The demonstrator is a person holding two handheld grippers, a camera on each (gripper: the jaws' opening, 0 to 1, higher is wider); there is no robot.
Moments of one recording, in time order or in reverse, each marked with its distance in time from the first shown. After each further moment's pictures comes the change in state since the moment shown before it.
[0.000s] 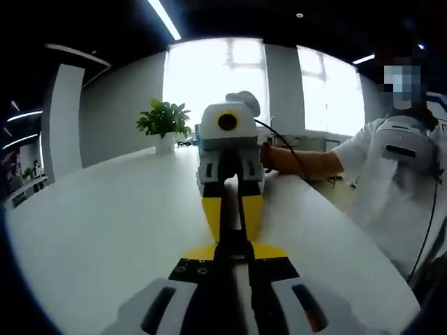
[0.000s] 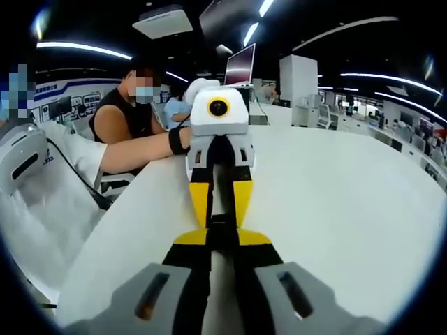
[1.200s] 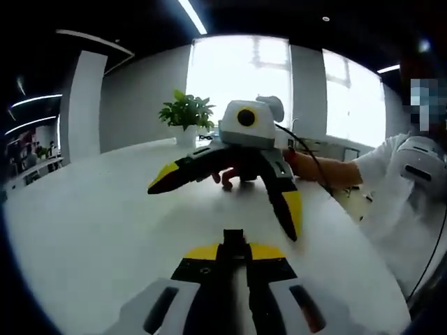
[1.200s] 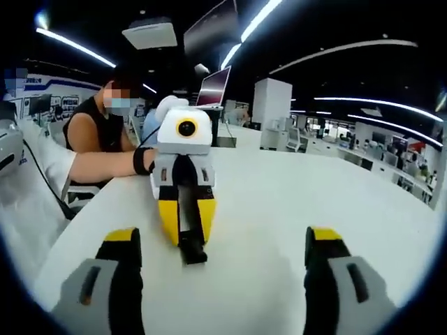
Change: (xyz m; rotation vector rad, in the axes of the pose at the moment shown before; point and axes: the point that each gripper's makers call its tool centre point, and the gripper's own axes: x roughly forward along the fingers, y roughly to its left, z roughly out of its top) left arm -0.008 0.025 0.000 -0.114 0.007 0.130; right arm -0.012 -0.044 0.021 -0.046 -0.131 -0.260
